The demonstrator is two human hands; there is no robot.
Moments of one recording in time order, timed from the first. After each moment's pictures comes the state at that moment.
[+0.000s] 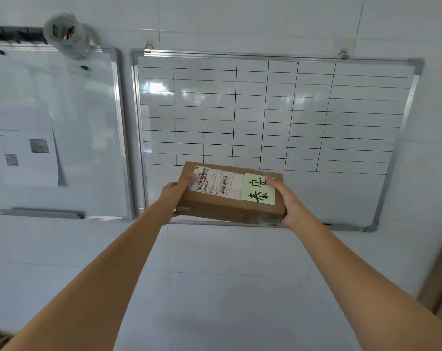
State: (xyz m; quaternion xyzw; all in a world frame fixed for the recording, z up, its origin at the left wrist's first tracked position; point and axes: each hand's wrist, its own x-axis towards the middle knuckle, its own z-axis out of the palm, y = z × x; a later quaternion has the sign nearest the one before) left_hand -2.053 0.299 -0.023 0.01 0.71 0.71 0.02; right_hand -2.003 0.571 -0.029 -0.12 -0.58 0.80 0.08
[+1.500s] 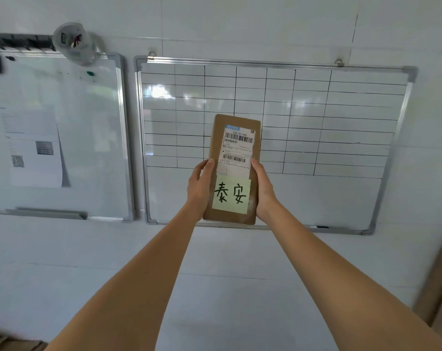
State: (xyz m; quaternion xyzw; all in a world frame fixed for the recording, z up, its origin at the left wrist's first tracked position) left_hand -2.033 0.365 -0.009 0.12 0.62 0.76 -0.12; right_hand -2.011 0.508 -0.003 -0.03 -0.57 0.81 0.13
